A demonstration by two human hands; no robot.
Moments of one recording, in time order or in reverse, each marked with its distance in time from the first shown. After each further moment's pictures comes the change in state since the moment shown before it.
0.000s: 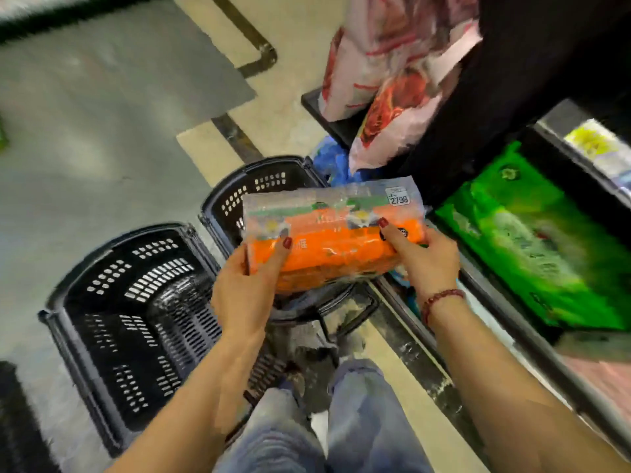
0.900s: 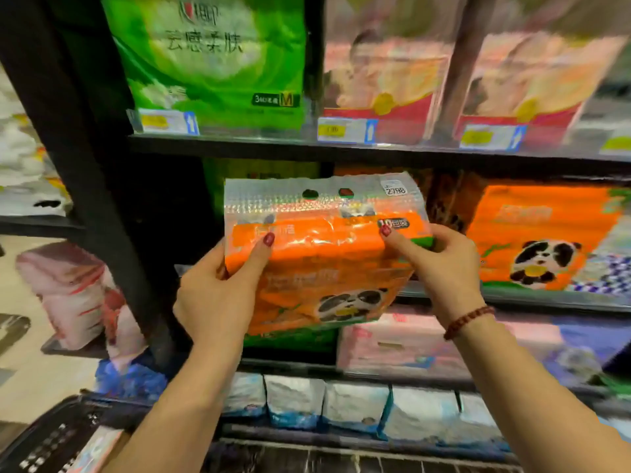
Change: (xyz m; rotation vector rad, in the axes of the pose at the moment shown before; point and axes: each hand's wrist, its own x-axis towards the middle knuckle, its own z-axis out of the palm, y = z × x) left_hand -0.314 0.243 0.115 -0.238 -0.436 0.861; right_hand -0.184 -0.031 -0.453 0.250 0.795 -0.330
